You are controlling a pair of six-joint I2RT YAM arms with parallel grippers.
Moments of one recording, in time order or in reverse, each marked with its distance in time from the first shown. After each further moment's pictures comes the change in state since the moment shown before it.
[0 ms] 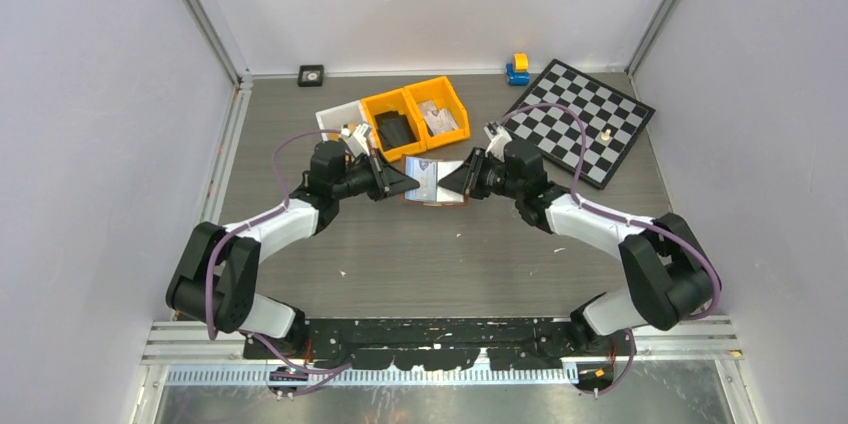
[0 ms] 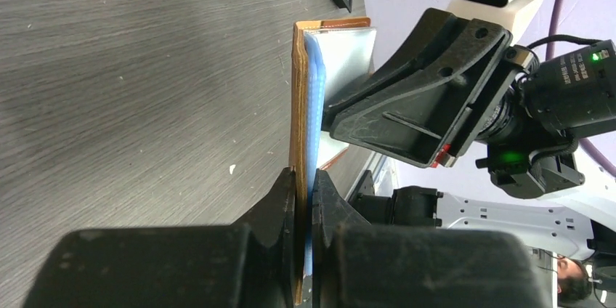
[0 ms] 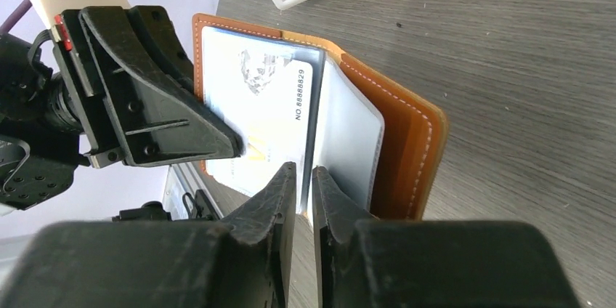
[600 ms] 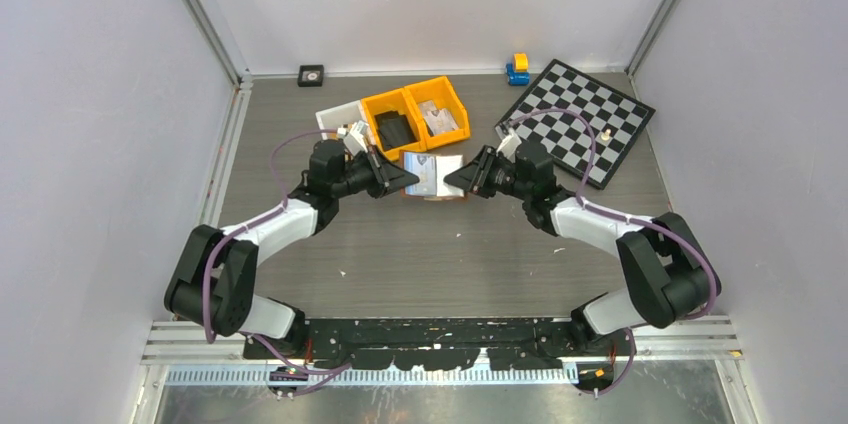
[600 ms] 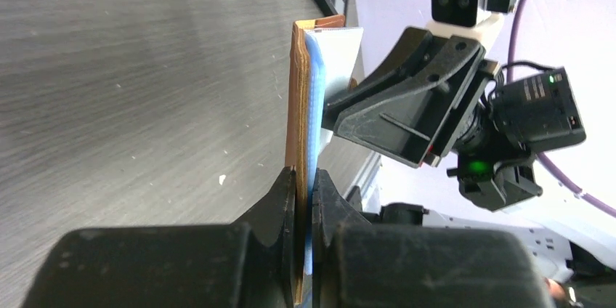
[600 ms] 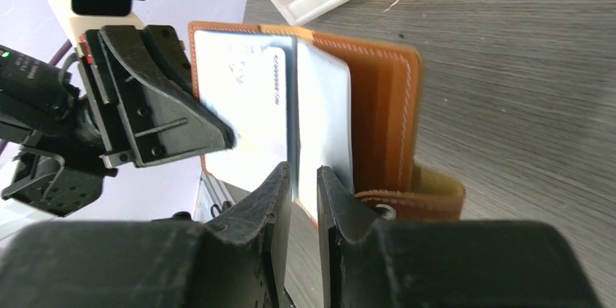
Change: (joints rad) left arm -0.002 -0.018 -0.009 0.030 -0.026 -0.076; right arm -0.060 0.021 -0.045 0.131 -0.071 0.104
